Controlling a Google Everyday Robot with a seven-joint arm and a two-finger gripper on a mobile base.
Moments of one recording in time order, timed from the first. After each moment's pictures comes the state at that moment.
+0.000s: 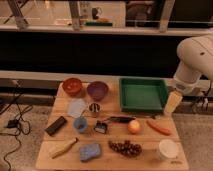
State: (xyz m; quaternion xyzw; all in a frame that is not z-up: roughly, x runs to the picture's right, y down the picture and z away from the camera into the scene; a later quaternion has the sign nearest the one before) arm 0.316 0.046 0.620 -0.31 0.15 0.31 0.89
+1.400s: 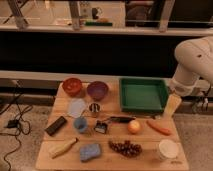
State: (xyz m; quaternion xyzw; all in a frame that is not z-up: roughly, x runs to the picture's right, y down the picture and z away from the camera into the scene) arm 0.304 0.066 0.619 -0.32 0.14 0.28 0.89
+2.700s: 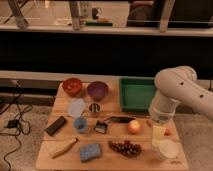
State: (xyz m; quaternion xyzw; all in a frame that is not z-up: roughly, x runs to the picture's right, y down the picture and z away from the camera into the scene) arm 0.205 0.167 0.602 -0.41 0.01 0.11 0.90
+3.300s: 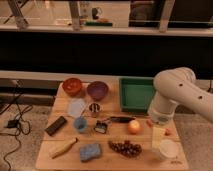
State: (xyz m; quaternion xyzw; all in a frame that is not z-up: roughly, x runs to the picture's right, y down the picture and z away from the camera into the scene) arm 0.193 0.182 0.603 -0.42 -0.01 0.08 0.90
